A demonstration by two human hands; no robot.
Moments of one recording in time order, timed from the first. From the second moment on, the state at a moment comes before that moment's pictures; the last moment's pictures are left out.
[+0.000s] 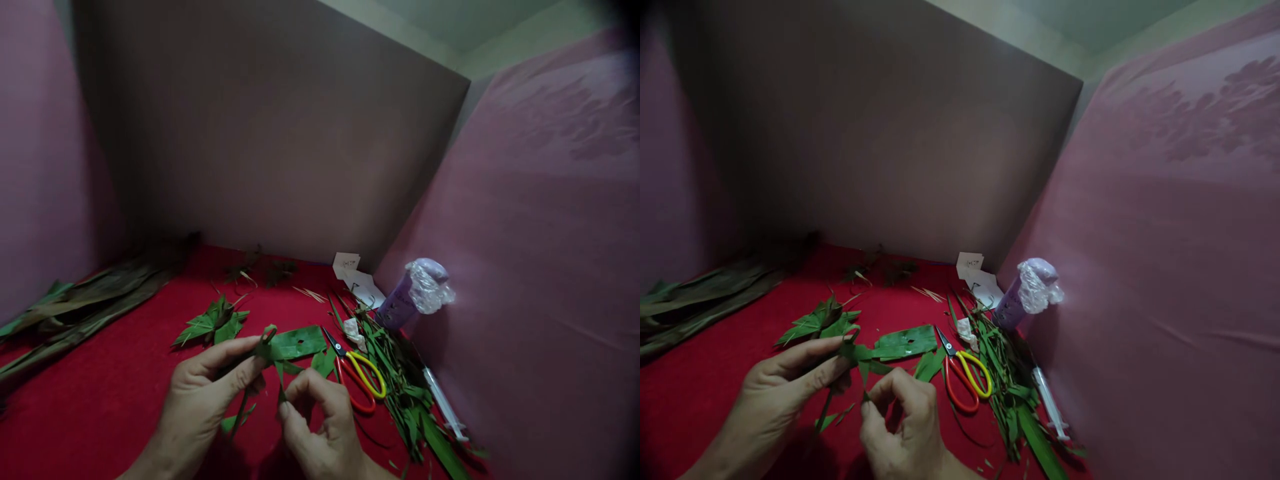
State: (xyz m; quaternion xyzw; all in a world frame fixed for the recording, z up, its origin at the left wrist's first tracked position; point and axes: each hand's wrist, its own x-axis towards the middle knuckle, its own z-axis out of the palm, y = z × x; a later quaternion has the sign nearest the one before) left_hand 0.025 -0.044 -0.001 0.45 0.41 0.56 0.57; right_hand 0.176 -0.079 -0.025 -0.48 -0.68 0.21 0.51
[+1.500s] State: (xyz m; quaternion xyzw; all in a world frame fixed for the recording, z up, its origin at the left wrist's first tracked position) left_hand 0.001 -0.066 -0.011 0.86 0.19 0.48 0.02; right_hand 0.236 -0.071 0.065 -0.18 -0.91 -0.27 0.25
